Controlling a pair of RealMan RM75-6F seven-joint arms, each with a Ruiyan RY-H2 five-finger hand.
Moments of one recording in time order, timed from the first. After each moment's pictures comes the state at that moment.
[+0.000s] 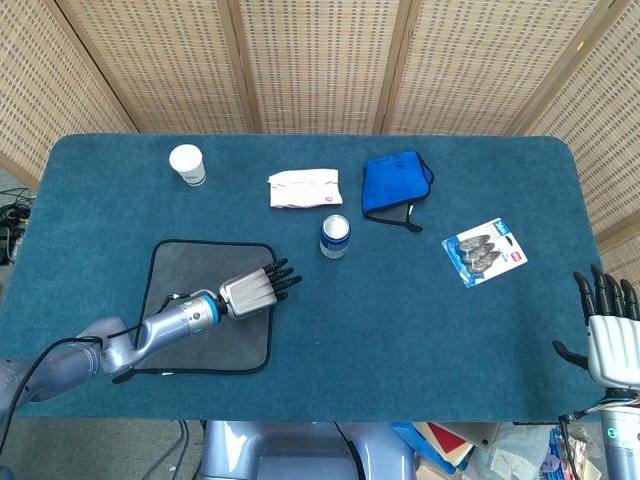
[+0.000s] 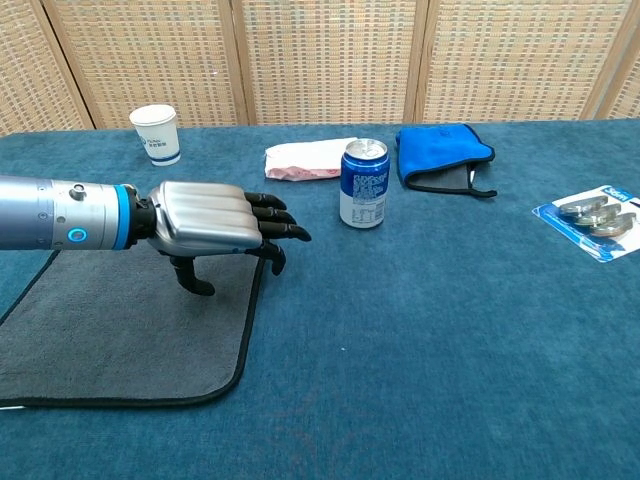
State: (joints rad) left arm -1.02 -1.59 0.07 -1.05 1.82 0.75 0.10; right arm 0.09 -1.19 0.14 -1.55 -1.38 1.48 -0.18
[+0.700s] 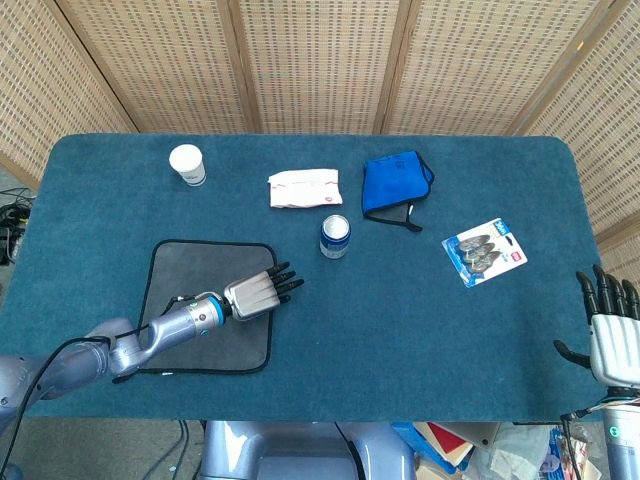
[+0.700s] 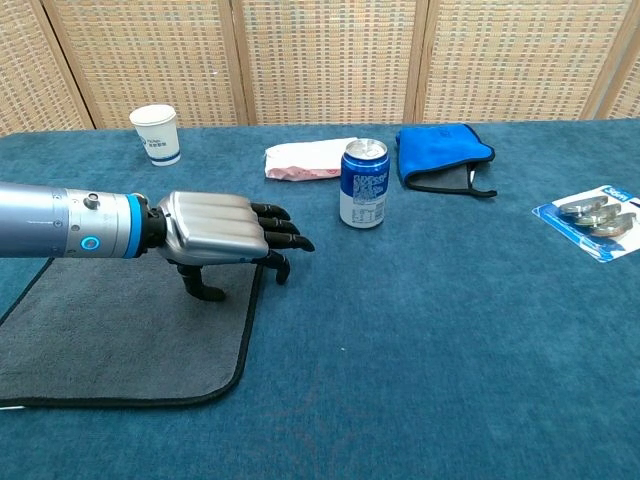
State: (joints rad) left arm -1.05 -1.61 0.10 -1.04 1.77 0.72 0.11; right arm 0.10 -1.18 0.15 -1.54 -1.36 1.47 -0.15
